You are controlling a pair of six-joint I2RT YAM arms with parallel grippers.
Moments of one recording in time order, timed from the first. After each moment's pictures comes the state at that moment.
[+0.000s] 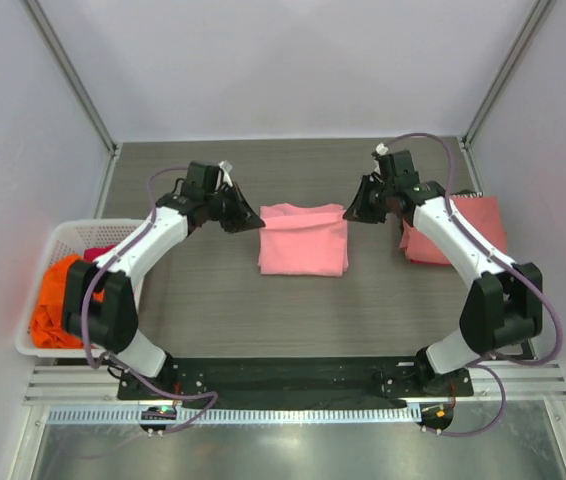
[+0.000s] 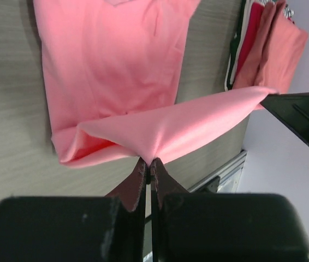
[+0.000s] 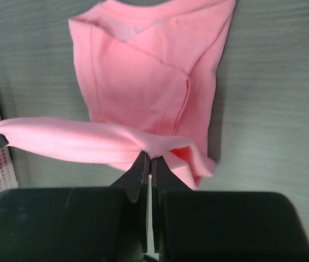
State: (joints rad) left arm -0.36 1.52 1.15 -0.41 0.44 -0.79; right arm 0.29 1.48 1.22 -0.58 -0.22 0.52
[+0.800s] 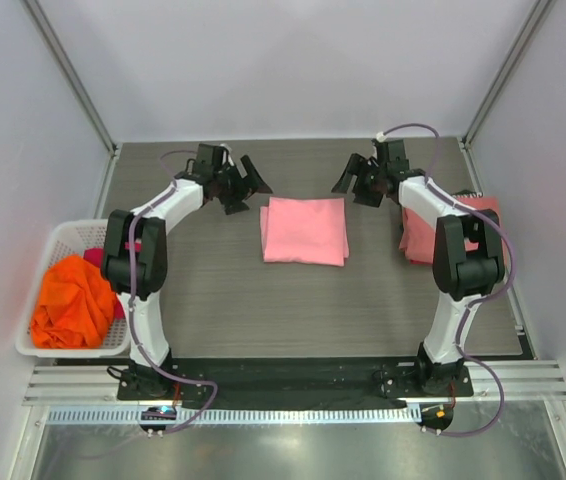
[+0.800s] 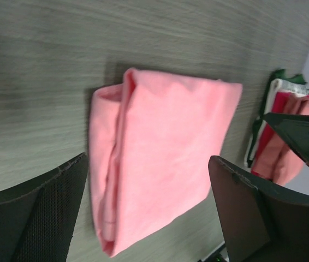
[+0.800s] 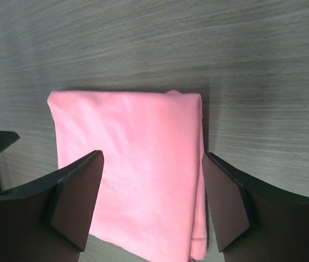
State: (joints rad) left arm -0.26 2.01 1.51 -0.27 0.40 -0.77; right arm 0.18 1.92 1.42 -0.28 -0.27 0.53
